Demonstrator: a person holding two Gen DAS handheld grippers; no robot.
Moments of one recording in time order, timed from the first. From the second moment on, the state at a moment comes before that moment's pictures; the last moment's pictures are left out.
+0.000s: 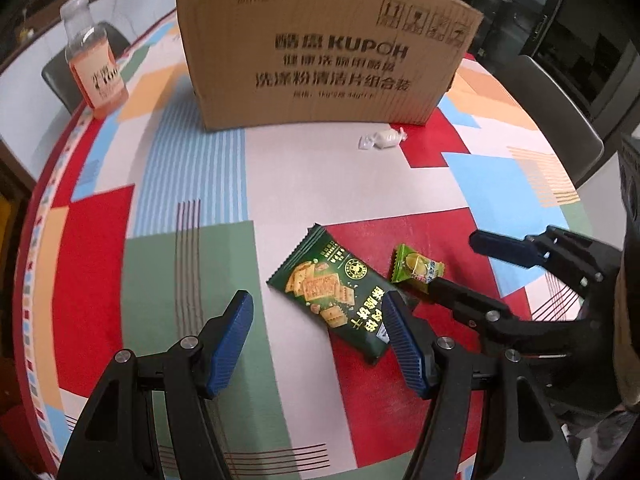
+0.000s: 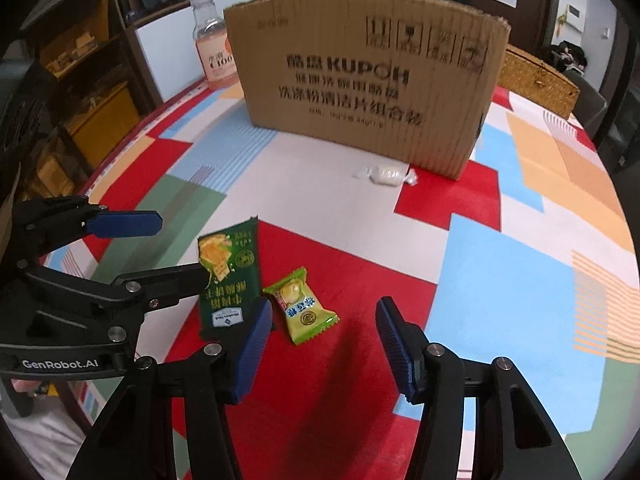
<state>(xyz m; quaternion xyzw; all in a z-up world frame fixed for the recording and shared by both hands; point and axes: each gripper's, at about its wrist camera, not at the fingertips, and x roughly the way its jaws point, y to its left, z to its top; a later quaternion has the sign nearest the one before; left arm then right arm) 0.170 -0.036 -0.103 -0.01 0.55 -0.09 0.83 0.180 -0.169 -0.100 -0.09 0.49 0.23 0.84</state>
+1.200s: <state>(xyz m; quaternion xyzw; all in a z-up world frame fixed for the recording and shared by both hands) 0.203 -0.084 -0.130 0.03 0.54 -0.07 0.83 0.190 -0.211 -0.103 -0.03 0.47 0.18 0.86</state>
